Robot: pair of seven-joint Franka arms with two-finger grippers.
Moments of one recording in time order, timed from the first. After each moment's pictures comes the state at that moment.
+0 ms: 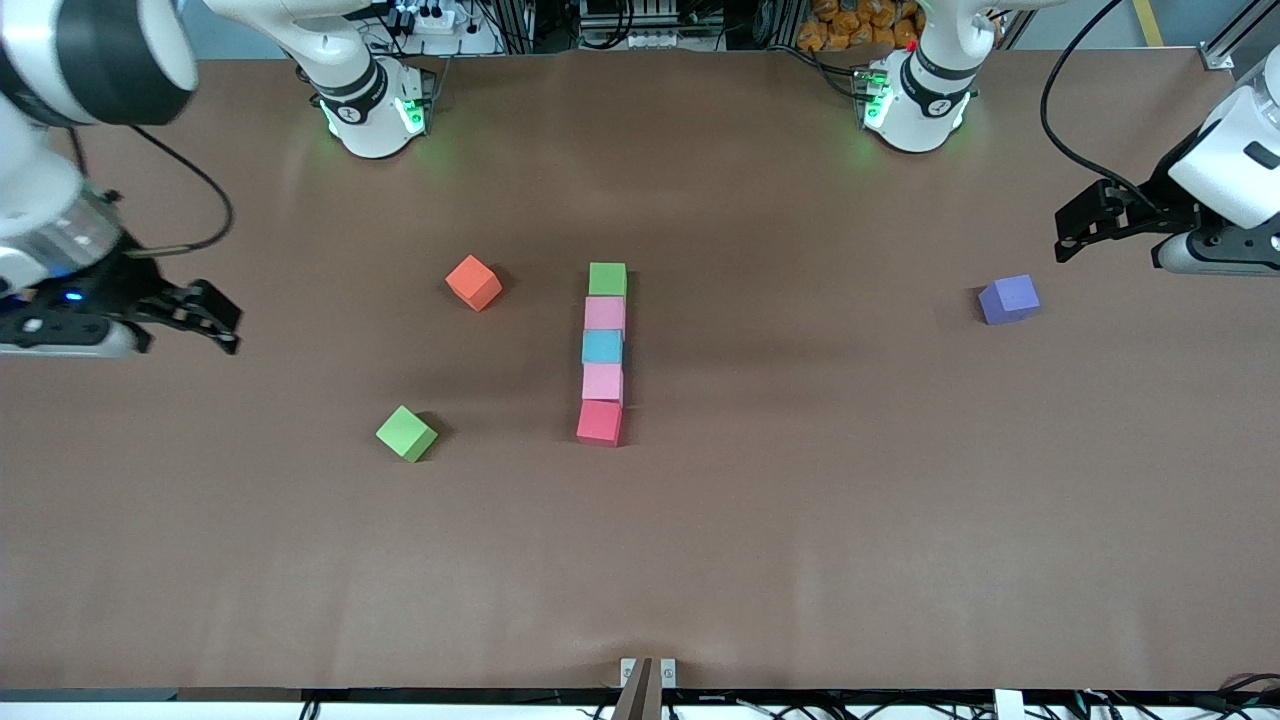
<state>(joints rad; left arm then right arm) -0.05 0.03 -0.09 -1.48 0.01 1.52 -0.06 0.09 0.04 -0.02 -1.64 -0.07 1.84 0.08</state>
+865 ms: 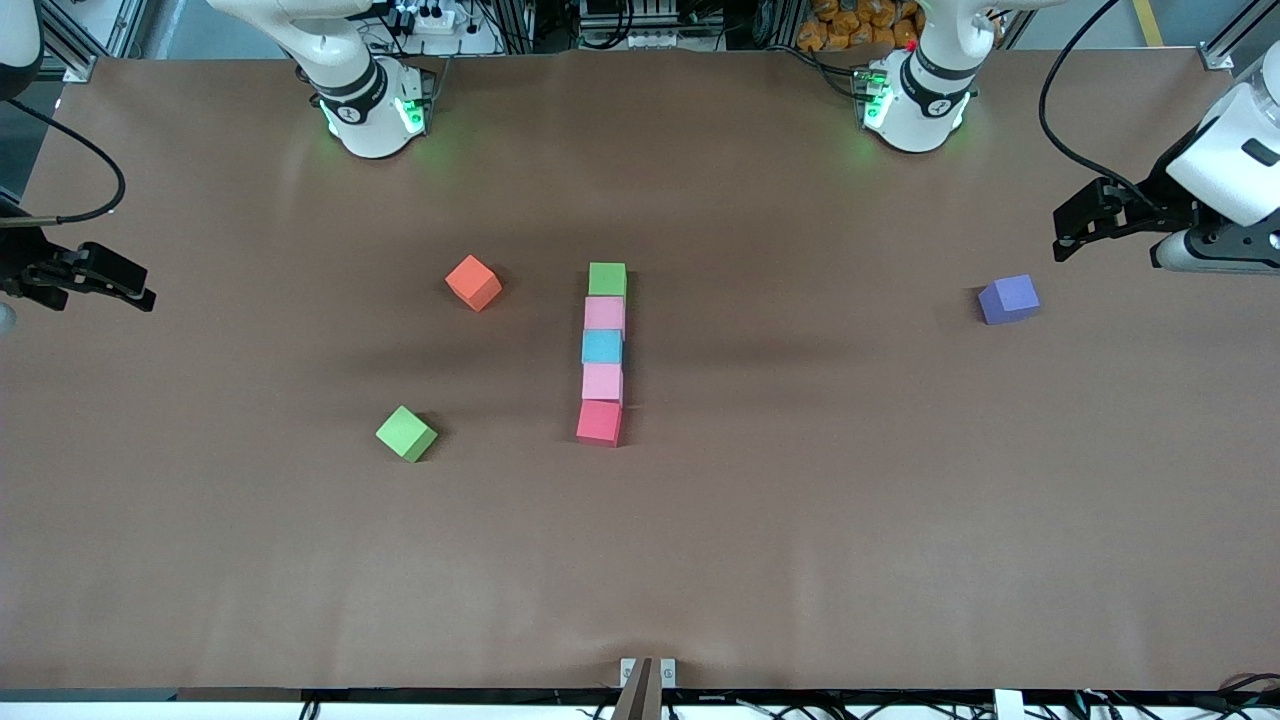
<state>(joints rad) -0.05 0.03 -0.09 -1.48 0.01 1.52 -0.06 0.01 0.06 -0.06 -1.54 0.00 1.60 -0.03</state>
